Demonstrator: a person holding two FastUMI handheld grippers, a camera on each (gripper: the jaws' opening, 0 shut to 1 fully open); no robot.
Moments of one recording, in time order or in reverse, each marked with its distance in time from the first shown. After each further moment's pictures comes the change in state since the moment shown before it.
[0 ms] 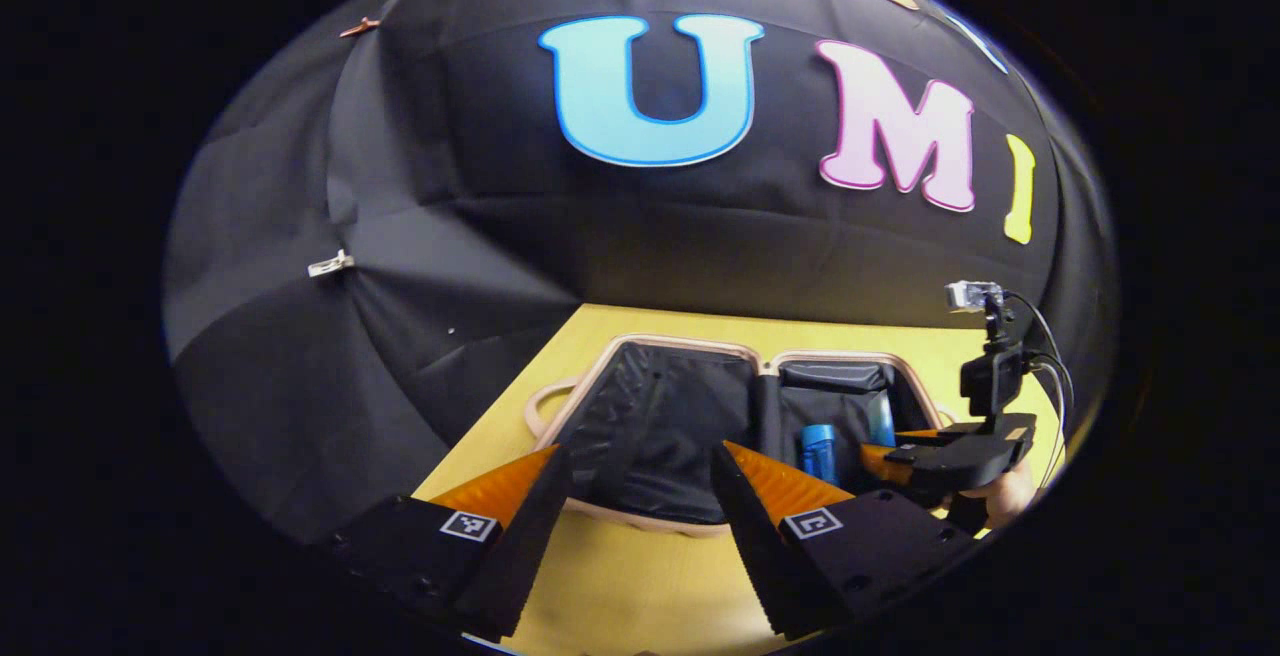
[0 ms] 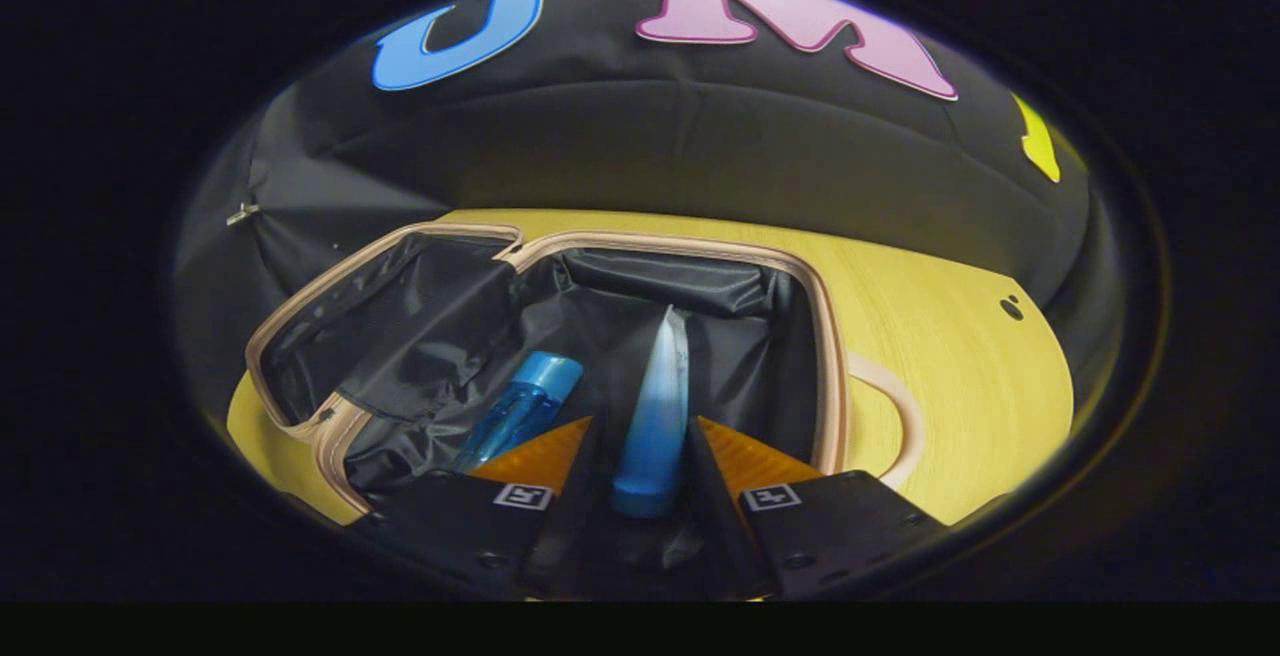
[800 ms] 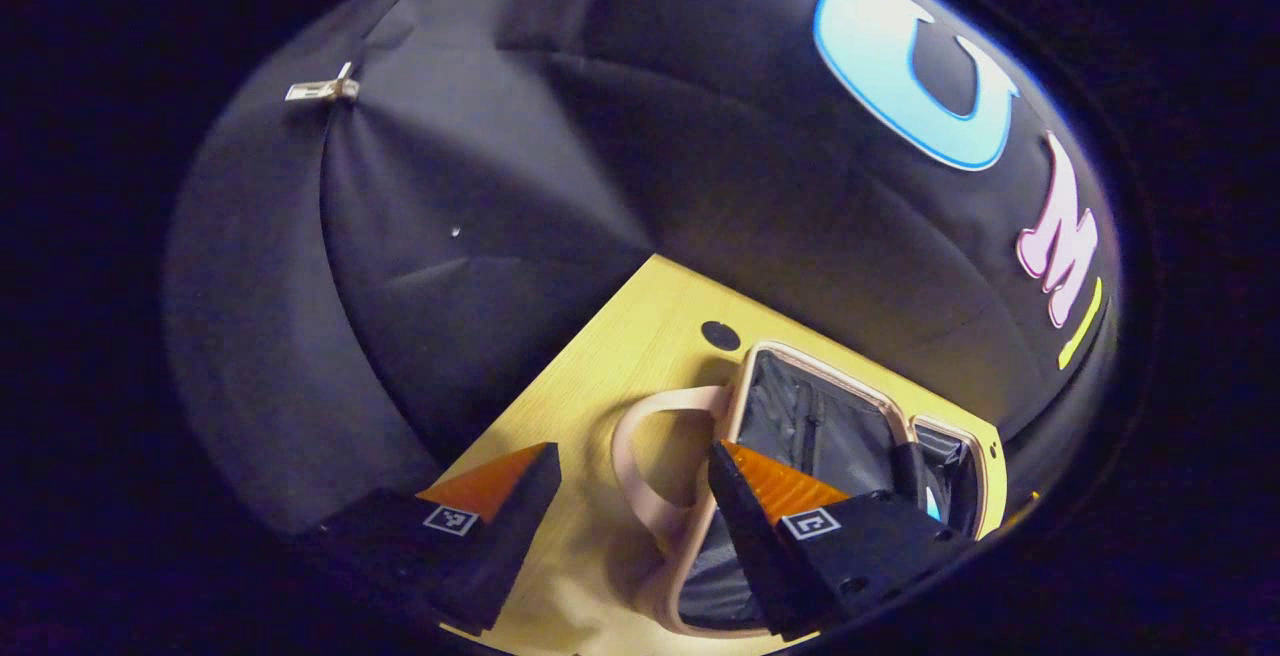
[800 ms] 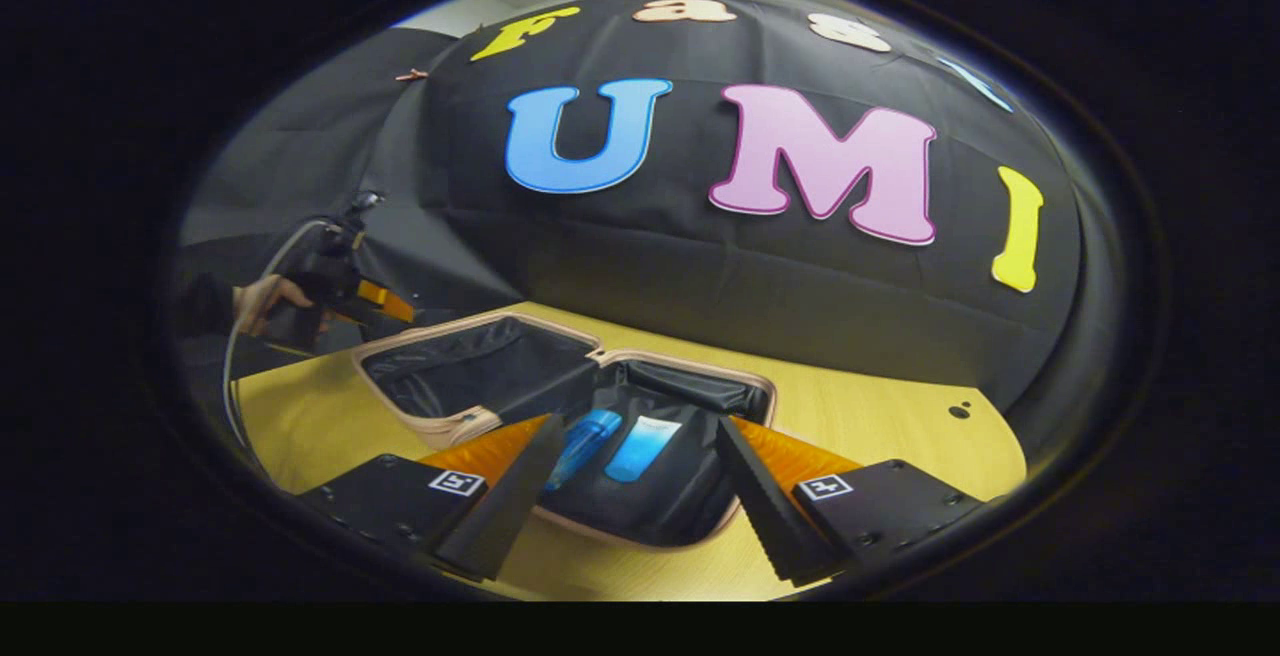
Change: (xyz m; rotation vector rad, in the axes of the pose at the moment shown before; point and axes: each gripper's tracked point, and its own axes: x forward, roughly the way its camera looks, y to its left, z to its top) left arm 0.220 0.140 -0.030 -0.361 0.203 -0.100; right arm -0.148 0.022 0.034 -0.167 -0.430 0.080
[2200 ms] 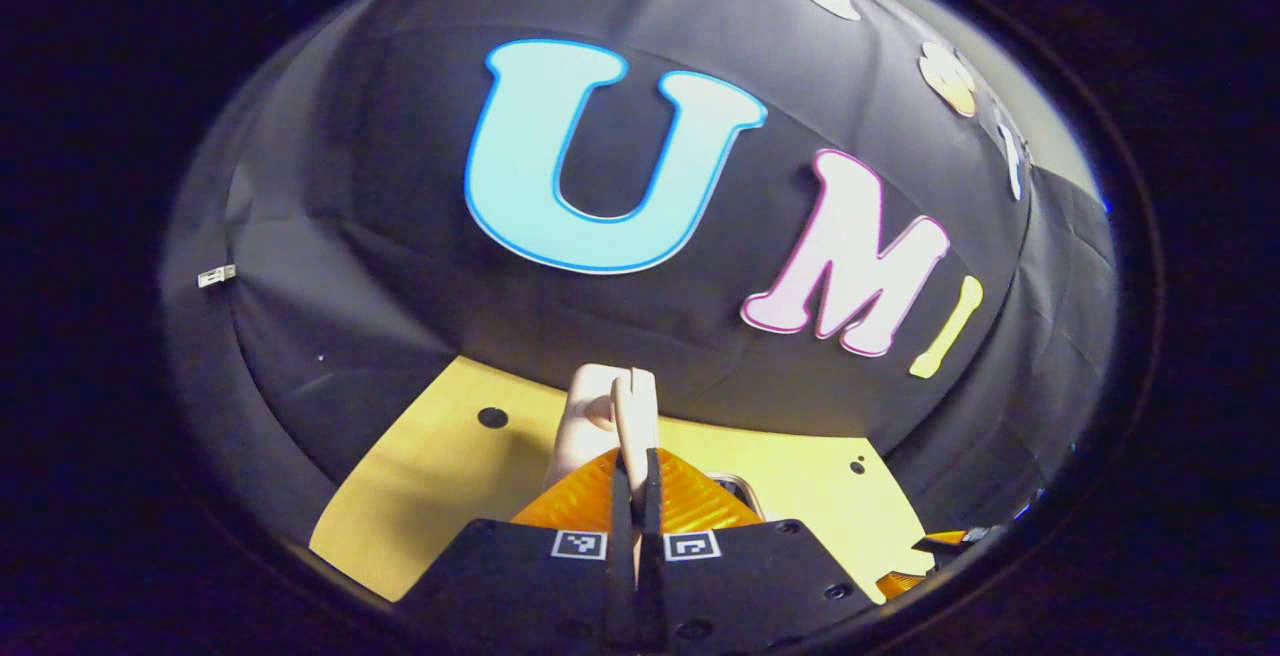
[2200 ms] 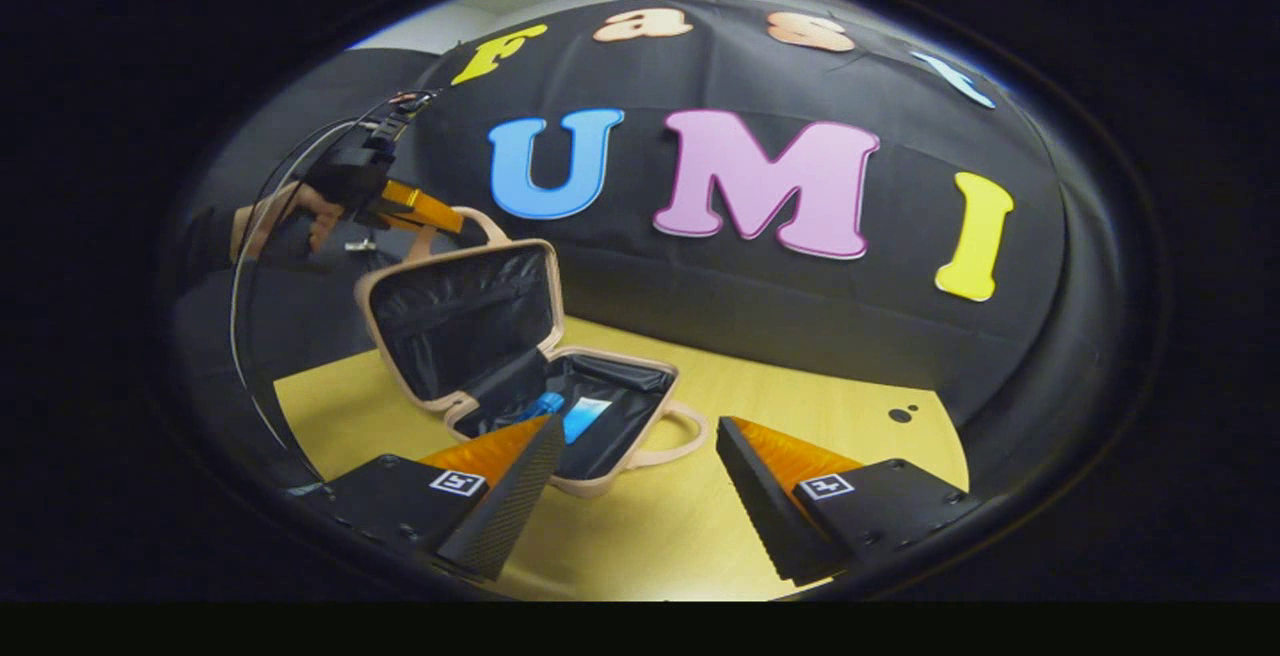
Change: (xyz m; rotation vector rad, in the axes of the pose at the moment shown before) left arm -0.218 -0.333 0.054 0.249 -0.203 -0.322; right arm -0.114 -0.108 0.069 0.017 -0.012 0.017
